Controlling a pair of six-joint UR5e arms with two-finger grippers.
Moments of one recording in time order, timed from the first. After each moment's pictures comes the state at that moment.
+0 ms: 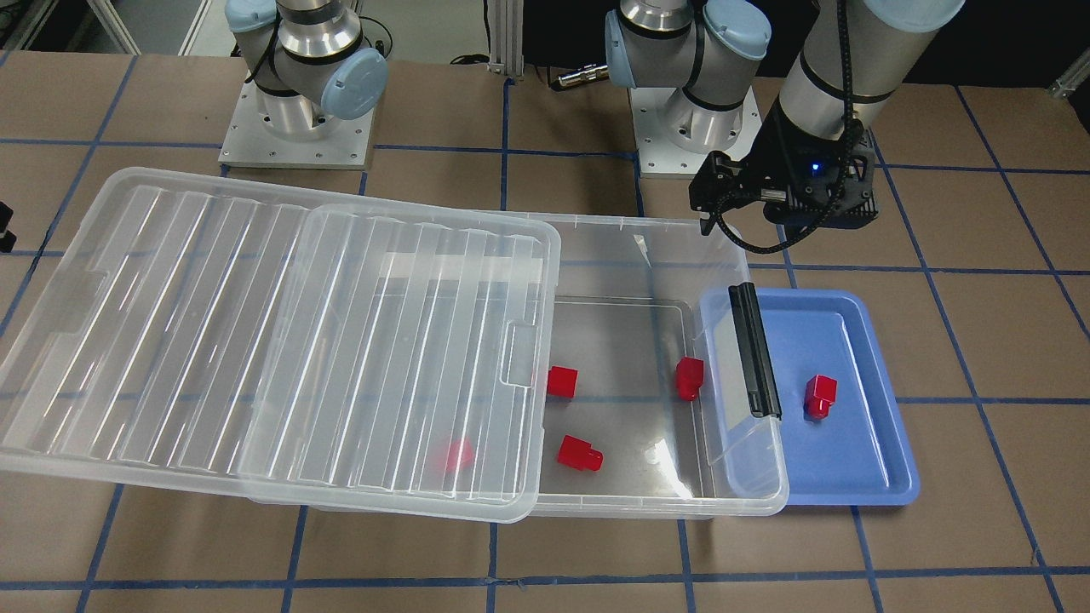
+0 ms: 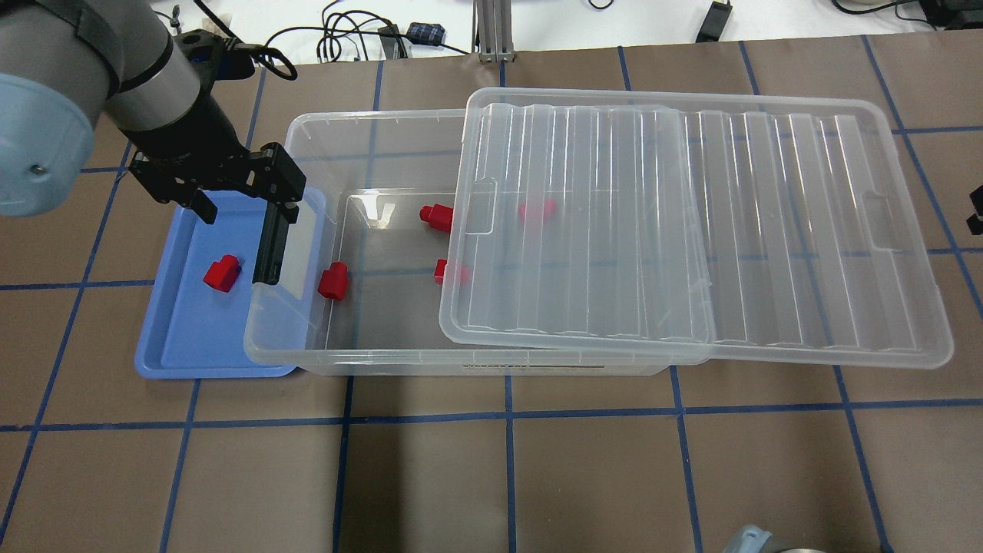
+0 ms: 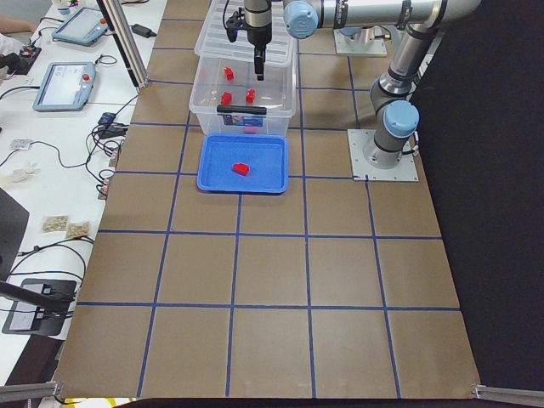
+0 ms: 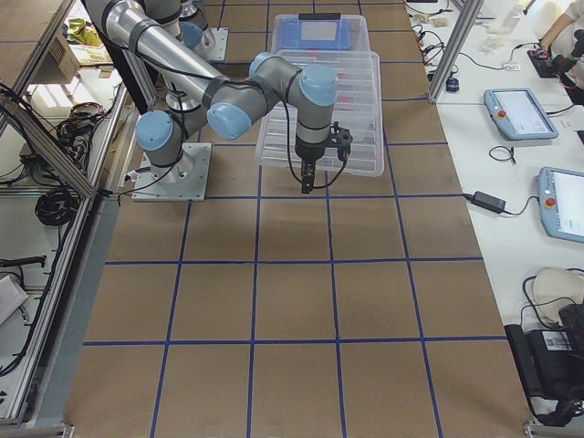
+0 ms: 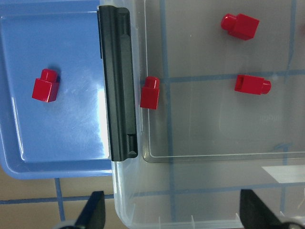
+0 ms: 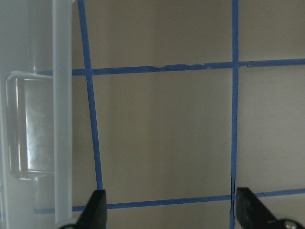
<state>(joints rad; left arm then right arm) -1.52 -1.56 -1.64 -1.55 1.57 0.09 0.91 -1.52 1.77 -1.82 -1.61 -0.62</state>
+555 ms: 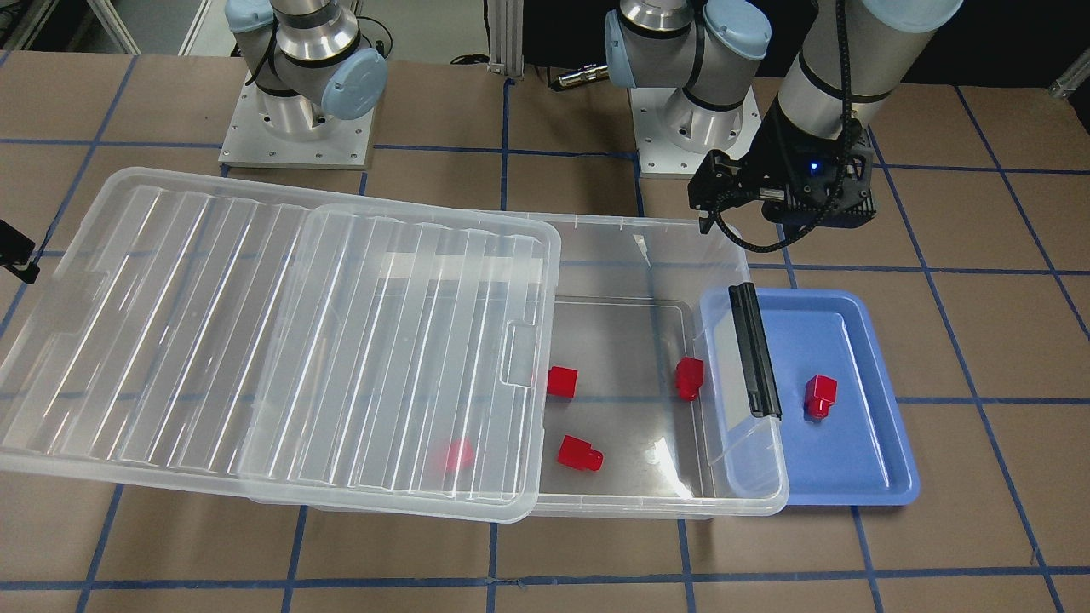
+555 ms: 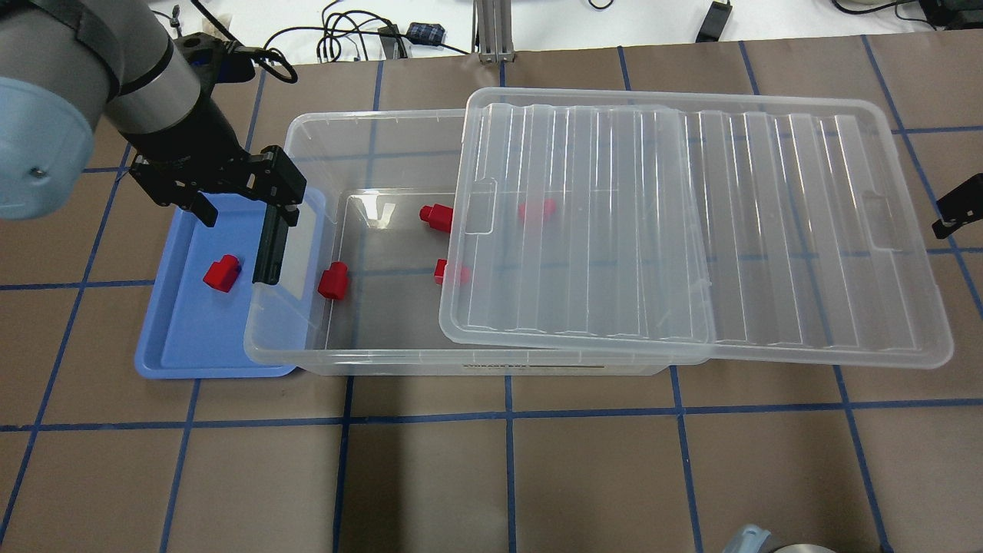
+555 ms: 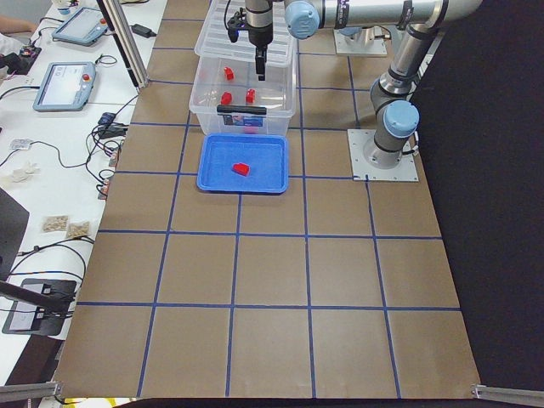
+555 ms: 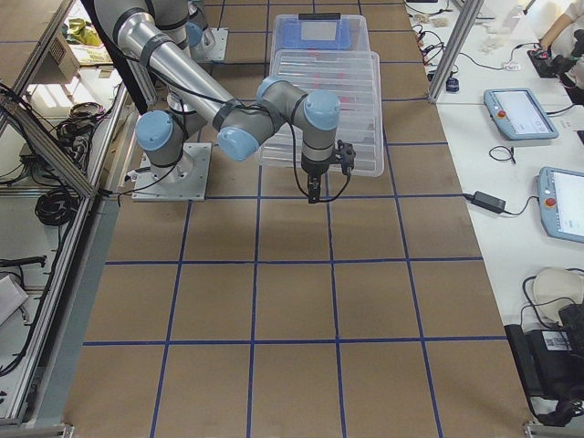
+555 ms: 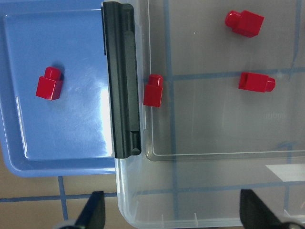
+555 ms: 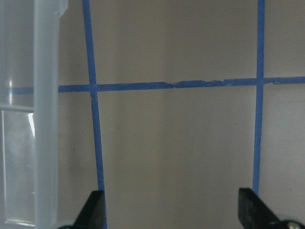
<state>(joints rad) -1.52 -1.55 -1.65 -1.56 1.57 0.10 0.91 -1.45 1.80 -1.90 -1.57 -0.63</state>
